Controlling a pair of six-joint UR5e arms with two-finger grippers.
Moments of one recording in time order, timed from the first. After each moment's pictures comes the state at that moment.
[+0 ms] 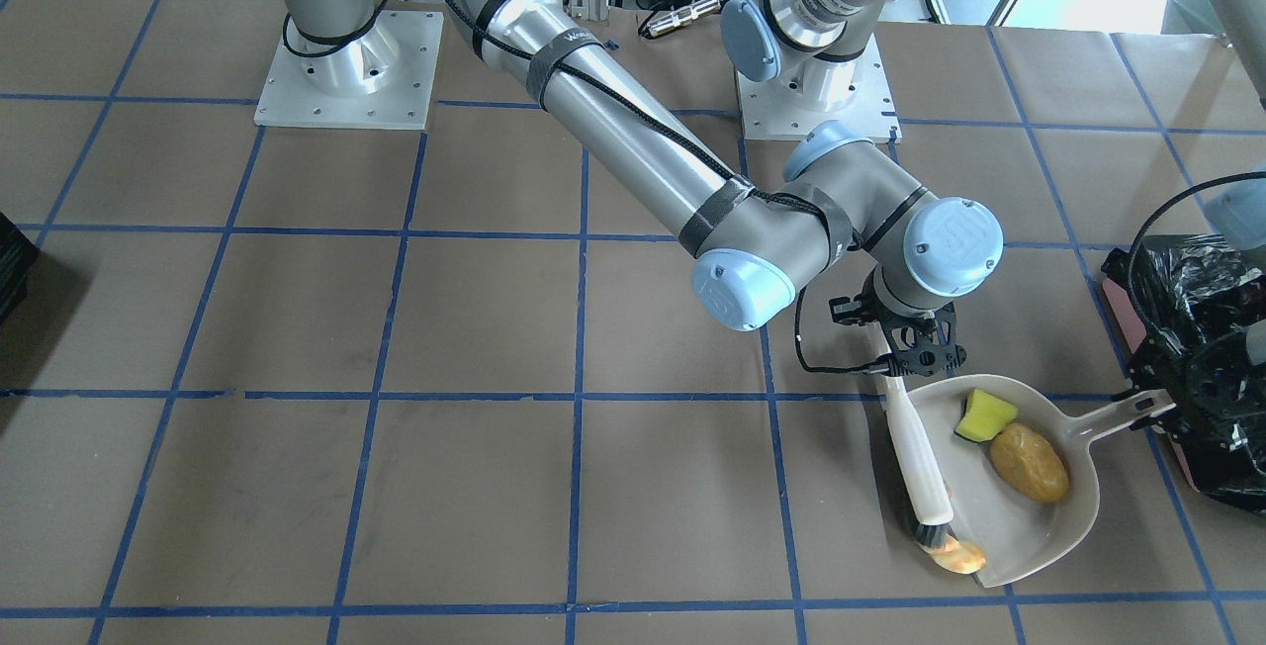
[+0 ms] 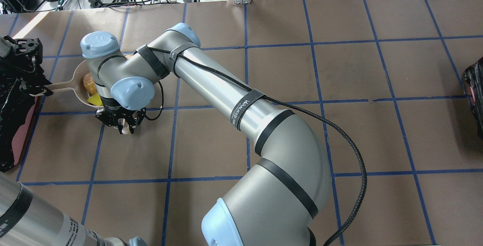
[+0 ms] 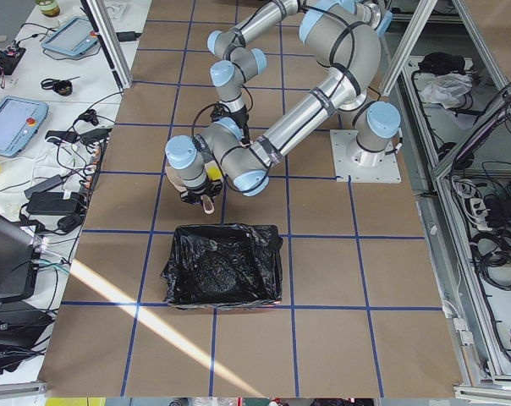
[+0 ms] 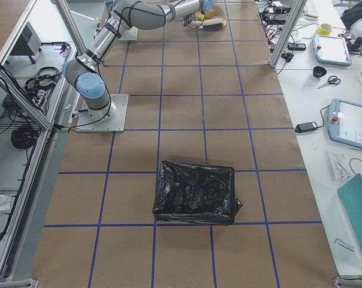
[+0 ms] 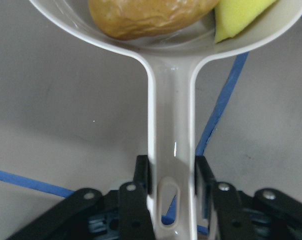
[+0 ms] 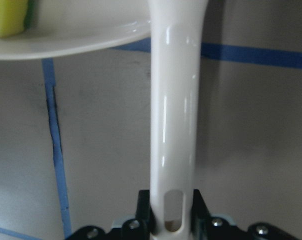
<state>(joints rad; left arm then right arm) -0.95 -2.11 -1.48 -1.24 1.56 1.83 2.34 -0.48 0.62 -1.65 -1.23 0.63</state>
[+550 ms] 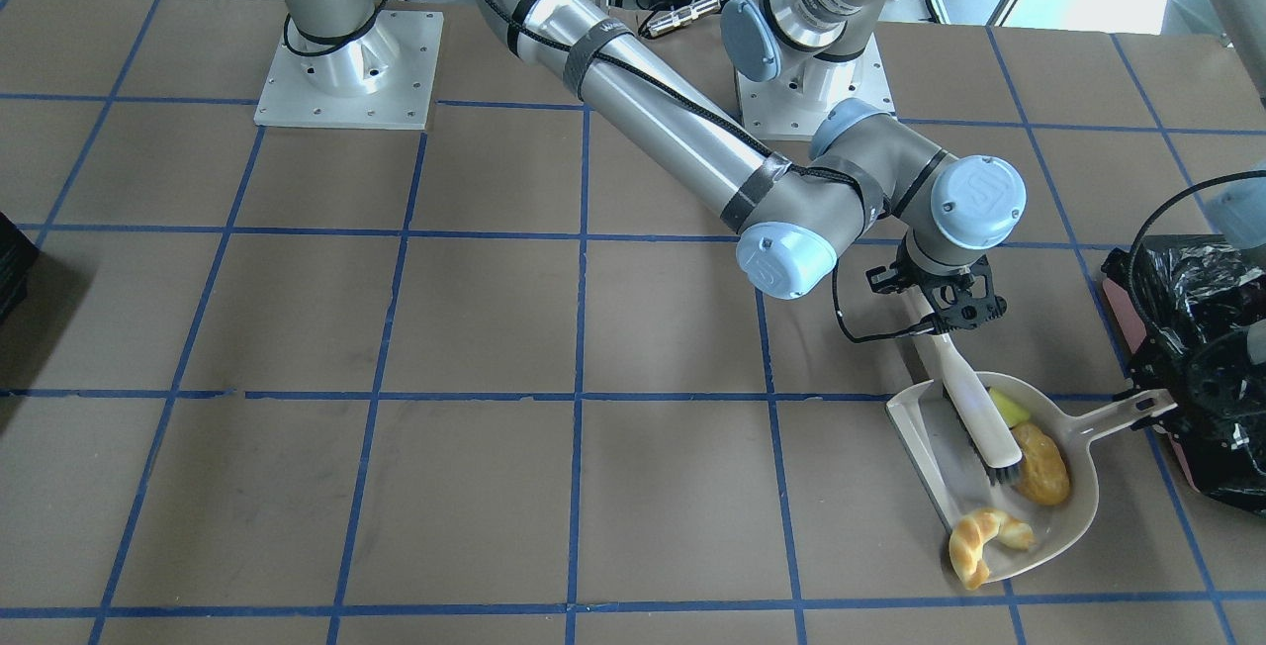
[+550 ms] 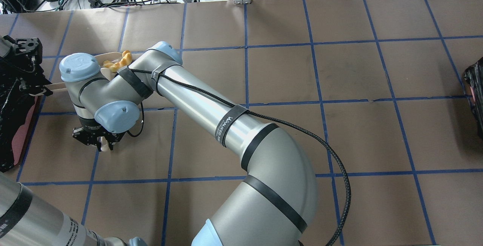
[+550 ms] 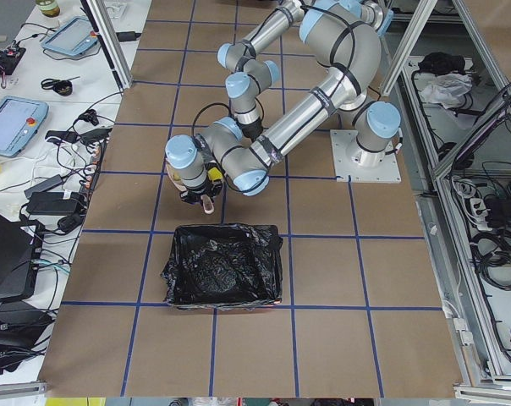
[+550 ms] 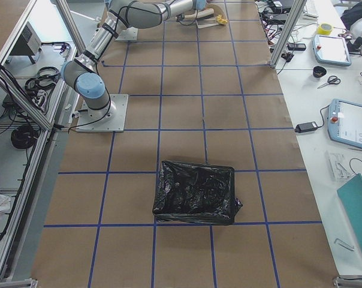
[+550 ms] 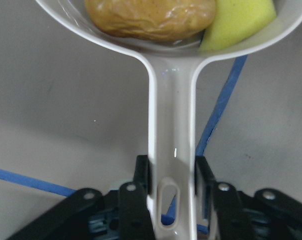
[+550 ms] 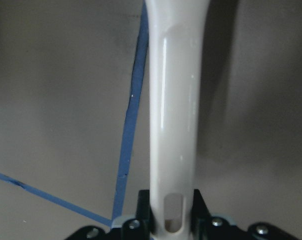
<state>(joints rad) -0.95 -2.11 -1.48 -1.24 1.56 1.83 2.41 -0.47 0.62 -1.73 -1.19 0.60</state>
